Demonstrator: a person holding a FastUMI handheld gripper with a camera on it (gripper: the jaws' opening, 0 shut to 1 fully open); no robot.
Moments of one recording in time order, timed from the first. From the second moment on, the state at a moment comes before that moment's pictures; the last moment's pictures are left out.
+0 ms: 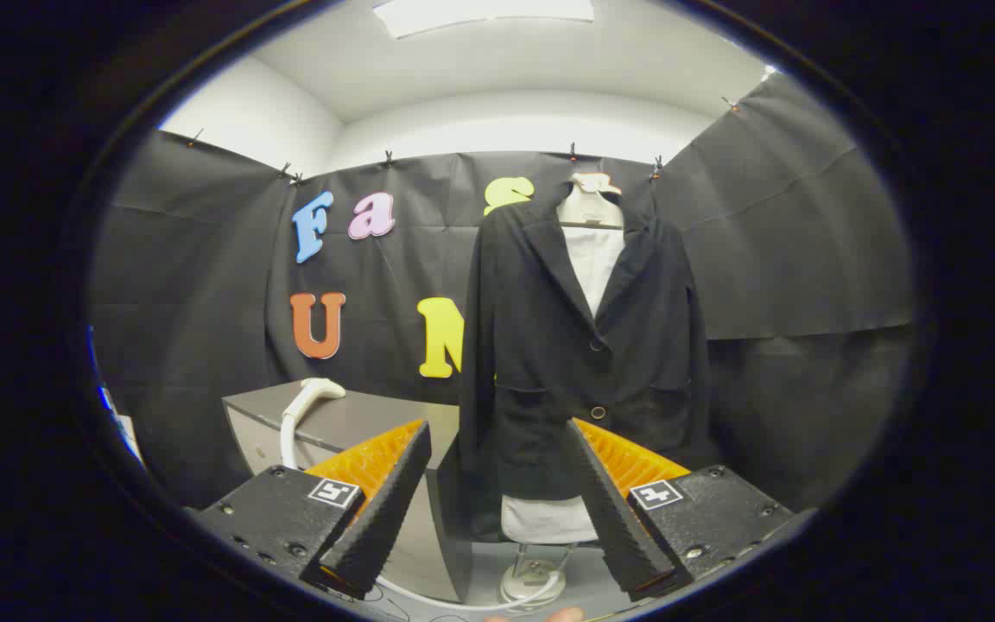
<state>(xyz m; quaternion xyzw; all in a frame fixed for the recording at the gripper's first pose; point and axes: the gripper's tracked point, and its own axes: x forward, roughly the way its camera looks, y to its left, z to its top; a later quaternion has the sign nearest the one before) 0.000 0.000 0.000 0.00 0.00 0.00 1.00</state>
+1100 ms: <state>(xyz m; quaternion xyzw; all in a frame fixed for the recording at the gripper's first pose) 0.040 0.070 0.008 0.03 0.06 -0.01 1.00</state>
